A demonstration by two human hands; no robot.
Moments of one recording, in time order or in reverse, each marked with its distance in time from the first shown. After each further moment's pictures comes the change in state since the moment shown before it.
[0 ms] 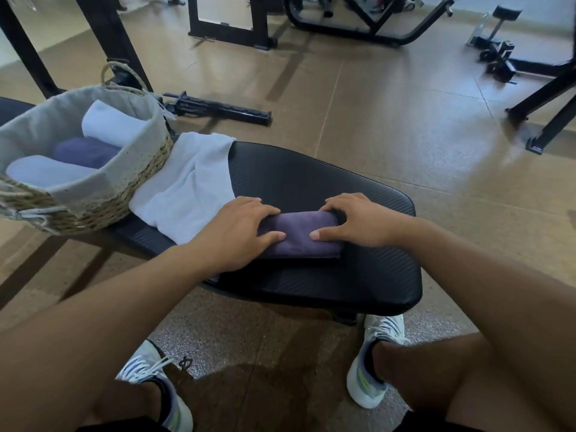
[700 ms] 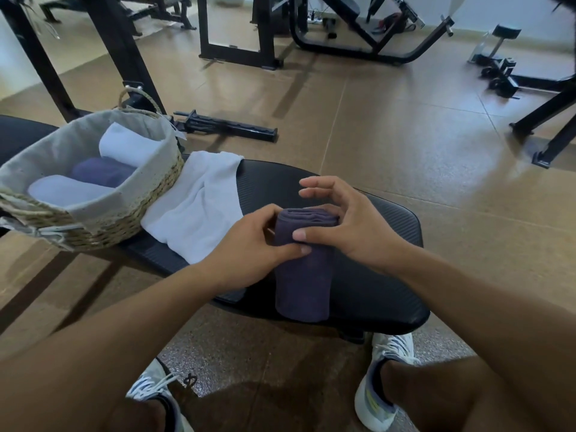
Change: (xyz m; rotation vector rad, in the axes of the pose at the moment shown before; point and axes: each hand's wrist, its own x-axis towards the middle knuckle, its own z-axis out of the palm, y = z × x) left_hand -0.014 0.027 -0.019 -0.763 0.073 -0.075; right_hand -0.022 -0.045 0.001 0.775 0.302 -0.266
